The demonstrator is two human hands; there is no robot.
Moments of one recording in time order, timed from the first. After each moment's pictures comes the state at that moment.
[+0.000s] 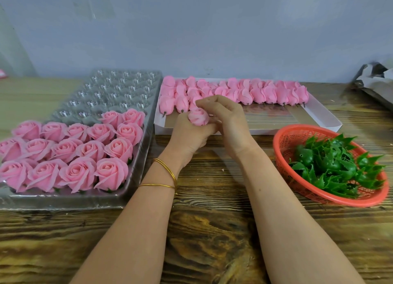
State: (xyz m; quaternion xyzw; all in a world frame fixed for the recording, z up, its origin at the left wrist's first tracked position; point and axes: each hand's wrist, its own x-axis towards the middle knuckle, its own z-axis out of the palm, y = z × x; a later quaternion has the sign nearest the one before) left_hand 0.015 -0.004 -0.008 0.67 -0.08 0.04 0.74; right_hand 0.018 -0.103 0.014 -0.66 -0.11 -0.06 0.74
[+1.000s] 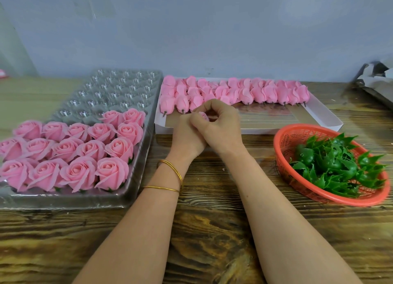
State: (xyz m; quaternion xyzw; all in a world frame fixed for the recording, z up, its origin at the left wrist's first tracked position) left_hand 0.023 -0.007 -0.016 0.80 -0.05 0.15 0.58; right_hand 0.008 -0.085 0.008 -0.79 -0.06 -0.18 0.58
